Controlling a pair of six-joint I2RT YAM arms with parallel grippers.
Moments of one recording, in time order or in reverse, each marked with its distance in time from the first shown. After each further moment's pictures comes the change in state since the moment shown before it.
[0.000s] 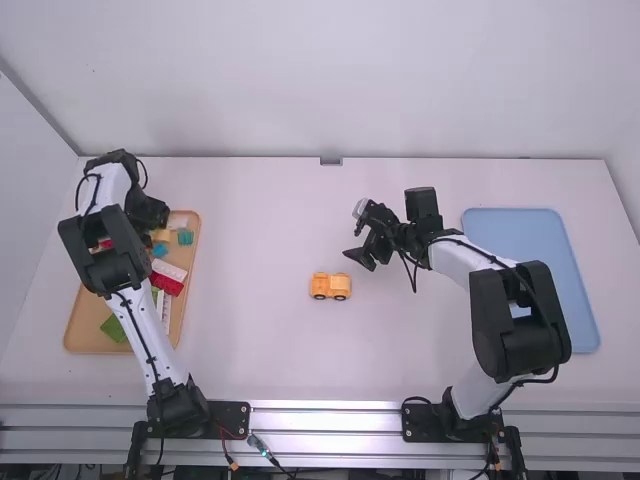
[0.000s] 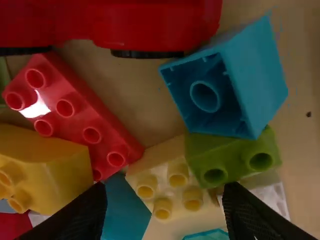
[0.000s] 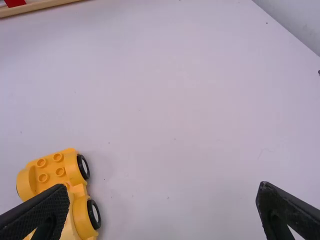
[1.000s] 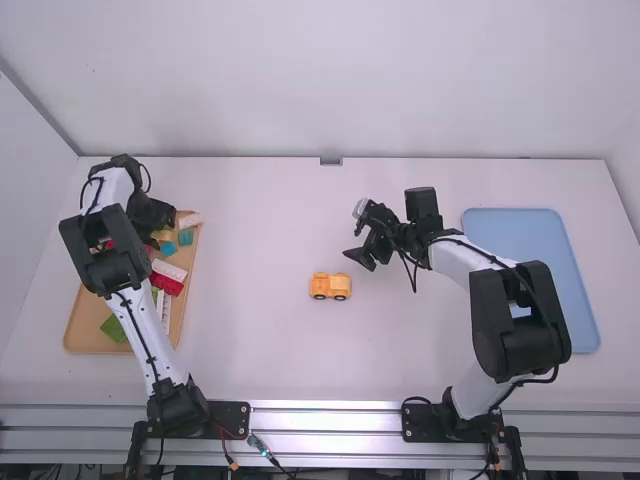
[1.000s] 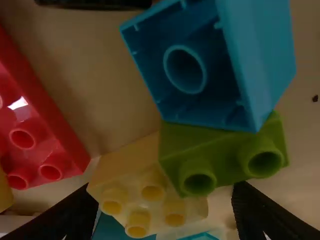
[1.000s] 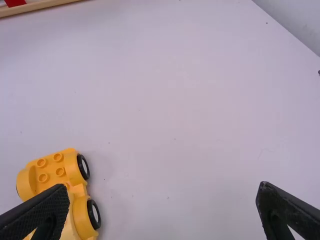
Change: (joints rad) left arm 0.000 0.000 -0.053 0.064 0.085 -0.001; right arm 0.000 0.000 0.000 0.000 0.000 0.003
